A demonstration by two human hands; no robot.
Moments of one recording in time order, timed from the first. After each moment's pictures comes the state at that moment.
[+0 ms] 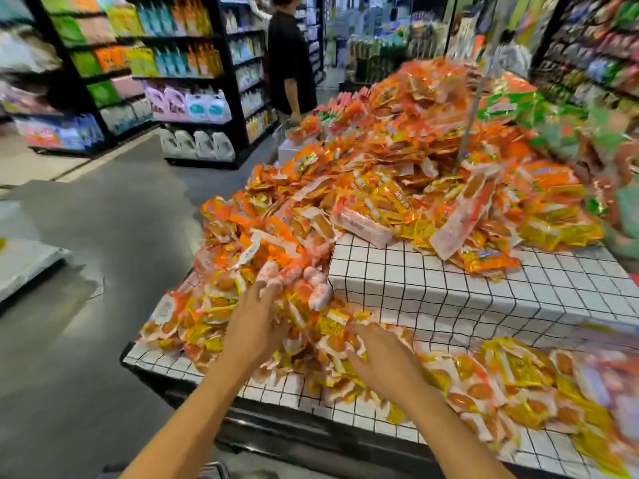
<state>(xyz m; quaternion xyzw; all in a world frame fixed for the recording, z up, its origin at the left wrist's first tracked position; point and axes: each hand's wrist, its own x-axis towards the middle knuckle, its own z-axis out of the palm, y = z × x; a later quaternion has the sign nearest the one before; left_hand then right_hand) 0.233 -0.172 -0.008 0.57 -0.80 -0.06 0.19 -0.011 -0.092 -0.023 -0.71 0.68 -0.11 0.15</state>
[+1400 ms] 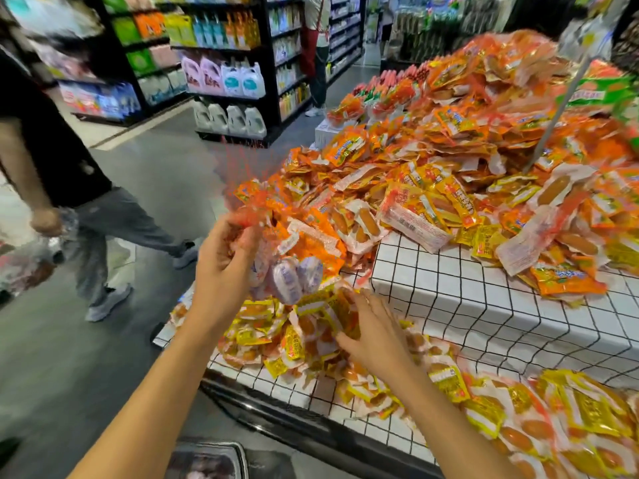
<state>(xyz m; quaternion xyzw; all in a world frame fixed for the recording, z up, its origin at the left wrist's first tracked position) 0.280 -0.190 0.103 0.44 -0.62 -0.25 0.60 0.056 -0.173 -0.031 -0.73 0.65 -0.15 0.14</state>
